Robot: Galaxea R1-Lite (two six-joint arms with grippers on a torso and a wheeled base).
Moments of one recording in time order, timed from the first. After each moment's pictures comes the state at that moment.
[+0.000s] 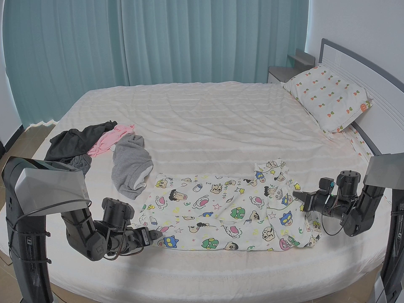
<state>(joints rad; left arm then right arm) -0.32 2.30 -0.57 -0.83 -0.02 -0.57 0.03 2.34 -0.54 -1.40 0.51 0.14</state>
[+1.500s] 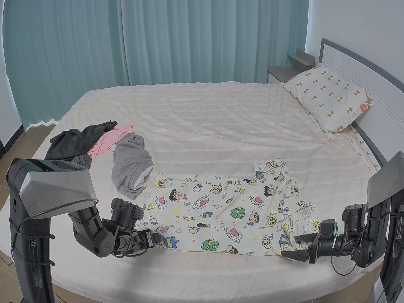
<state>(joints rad) -0.35 2.32 -0.64 -0.72 0.03 -0.57 0.08 2.33 -0.07 -1.55 0.76 -0.07</state>
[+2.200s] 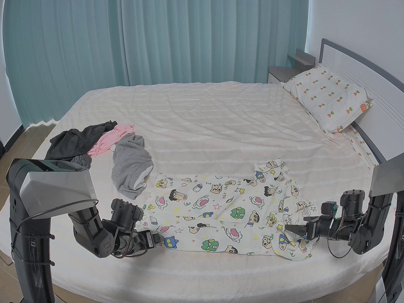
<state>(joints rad) -0.35 2.32 -0.63 -0.72 0.03 -0.57 0.08 2.25 -0.31 -1.32 0.44 0.07</state>
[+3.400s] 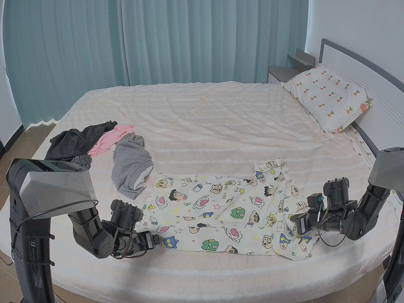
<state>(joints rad) -0.35 2.32 -0.62 -0.73 0.03 -0.57 0.16 2.15 -0.49 -0.93 0.17 -0.09</state>
